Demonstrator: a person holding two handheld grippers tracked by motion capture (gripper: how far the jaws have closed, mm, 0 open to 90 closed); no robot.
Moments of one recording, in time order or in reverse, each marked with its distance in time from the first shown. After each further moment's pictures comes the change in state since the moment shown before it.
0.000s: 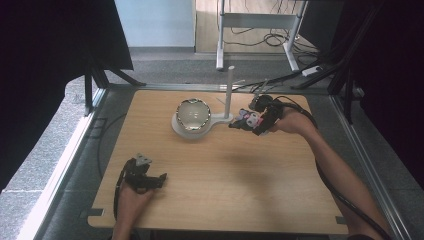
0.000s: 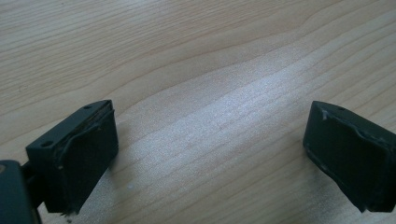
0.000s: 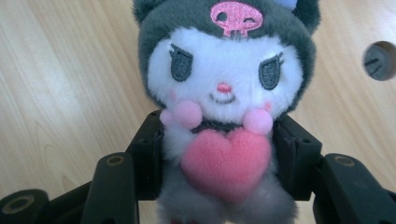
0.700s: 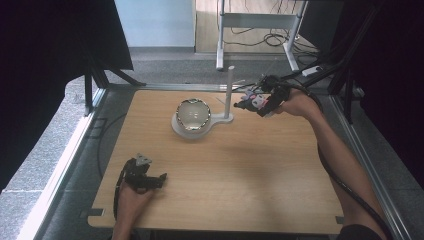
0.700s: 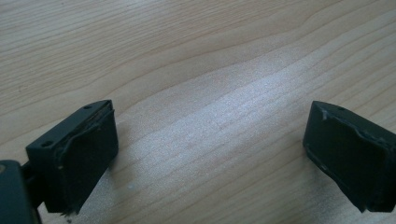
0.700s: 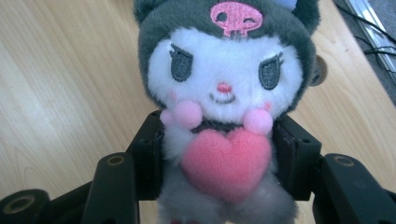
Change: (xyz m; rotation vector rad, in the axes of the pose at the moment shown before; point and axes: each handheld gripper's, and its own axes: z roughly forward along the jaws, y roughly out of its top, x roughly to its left) left arm 0.000 0.000 0.000 0.004 -0.002 0.001; right arm -0.038 0.013 -0.034 -0.054 -0.061 0.065
